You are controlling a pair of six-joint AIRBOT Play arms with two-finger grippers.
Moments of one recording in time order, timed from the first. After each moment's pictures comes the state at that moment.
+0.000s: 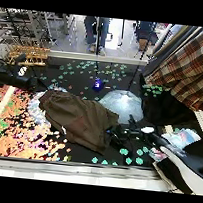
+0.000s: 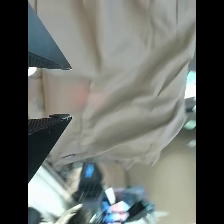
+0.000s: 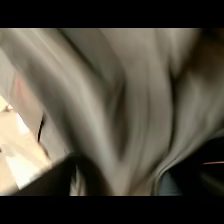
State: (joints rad) left arm 0.23 -1.63 1.66 0.71 -1.50 -1.12; right arm 0.20 -1.53 0.73 -0.23 0.81 1.12
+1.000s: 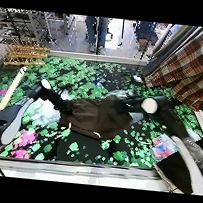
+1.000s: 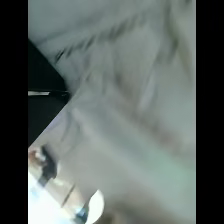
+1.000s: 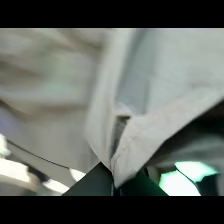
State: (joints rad) left arm -0.09 -1.91 1.67 0.96 -1.44 -1.23; right arm 0.39 -1.31 1.31 -1.32 0.96 1.81
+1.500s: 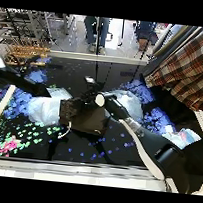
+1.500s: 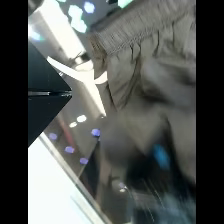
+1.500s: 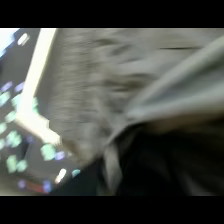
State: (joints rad) left arm 0.10 -1.48 1.67 0.96 -1.58 -1.21; right arm 0.63 -1.87 1.80 -1.12 0.89 1.68
